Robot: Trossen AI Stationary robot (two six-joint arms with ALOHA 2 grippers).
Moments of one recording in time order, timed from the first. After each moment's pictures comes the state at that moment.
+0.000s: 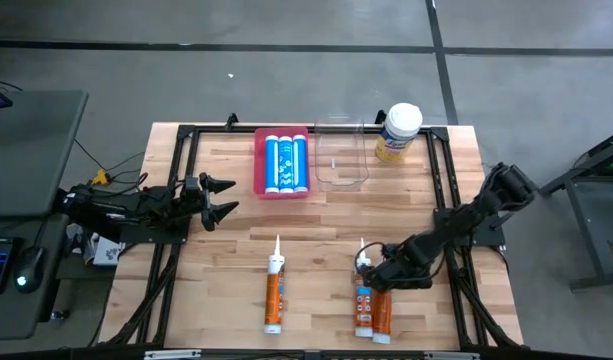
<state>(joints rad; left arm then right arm) -0.16 0.01 0.02 0.05 -0.45 -0.32 0.58 1.58 0.92 -0.66 -0.19 2.18</state>
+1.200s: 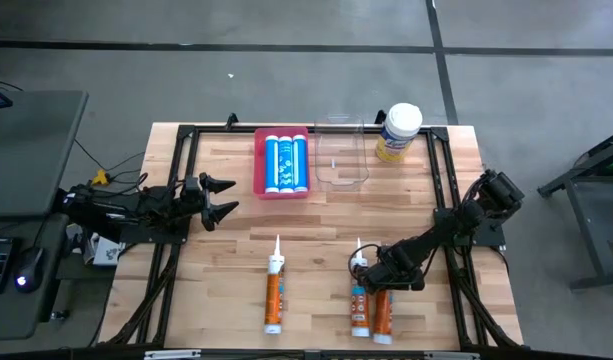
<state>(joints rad) -0.16 0.01 0.02 0.05 -0.45 -0.32 0.54 1.73 0.90 -0.61 -0.16 2.19</state>
